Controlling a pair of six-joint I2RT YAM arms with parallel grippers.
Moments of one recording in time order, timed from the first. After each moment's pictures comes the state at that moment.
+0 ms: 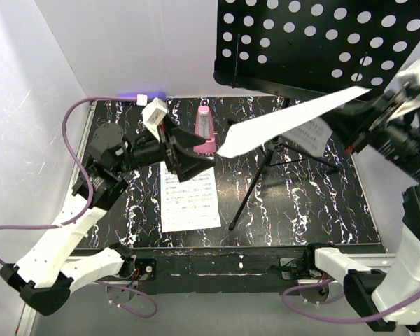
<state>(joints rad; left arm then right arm) -0.62 0.96 1.19 -0.09 0.66 -0.42 0.09 1.04 2.09 -0.99 -0.72 0.01</state>
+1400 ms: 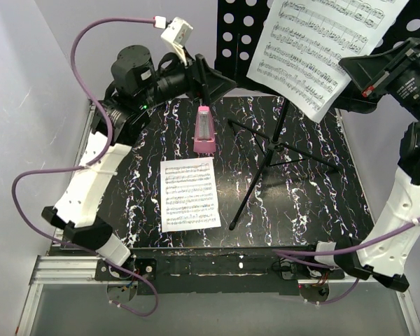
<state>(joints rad) -0.62 1.56 2.12 -0.49 0.43 -0.34 -0.27 1.28 2.25 -0.72 -0.84 0.59</state>
